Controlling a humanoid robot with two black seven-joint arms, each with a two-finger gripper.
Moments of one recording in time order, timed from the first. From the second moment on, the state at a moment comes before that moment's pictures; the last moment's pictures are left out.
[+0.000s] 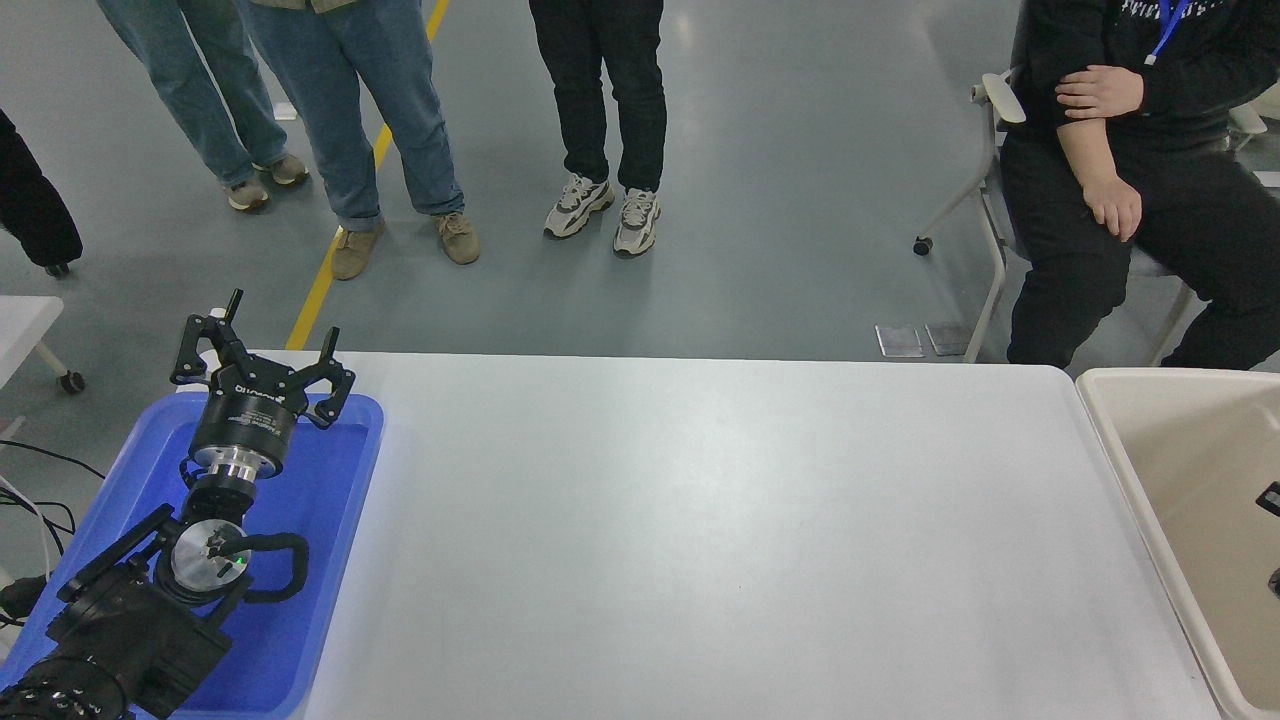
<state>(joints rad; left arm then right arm) -0.52 0.25 -0.99 -0.52 -0.07 -0.60 -0.42 0.66 -0.49 -0.65 0.15 -0.23 -0.21 -0.08</state>
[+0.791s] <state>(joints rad) -0.52 0.25 -0.99 -0.52 -0.07 -0.60 -0.42 0.79 -0.46 0.19 0.32 -0.24 -0.22 -0.06</state>
